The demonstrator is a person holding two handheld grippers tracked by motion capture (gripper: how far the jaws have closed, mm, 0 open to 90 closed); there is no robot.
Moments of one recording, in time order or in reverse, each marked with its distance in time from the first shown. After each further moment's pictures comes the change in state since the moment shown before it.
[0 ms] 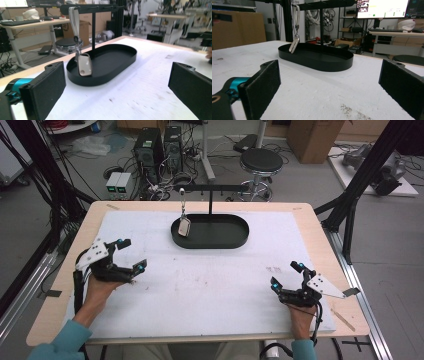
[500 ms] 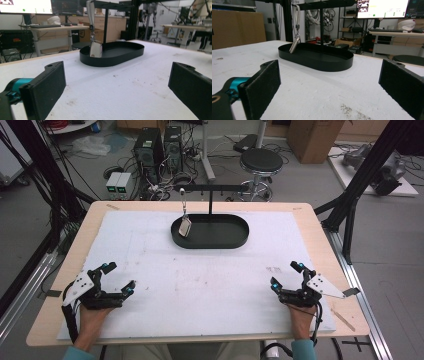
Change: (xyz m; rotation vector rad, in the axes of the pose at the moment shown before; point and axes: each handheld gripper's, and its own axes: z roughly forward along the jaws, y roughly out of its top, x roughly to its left) left arm -0.021 -0.055 -0.046 -0.106 0.136 -0.036; right arm 0.000 0.000 0.000 0.003 0.000 0.000
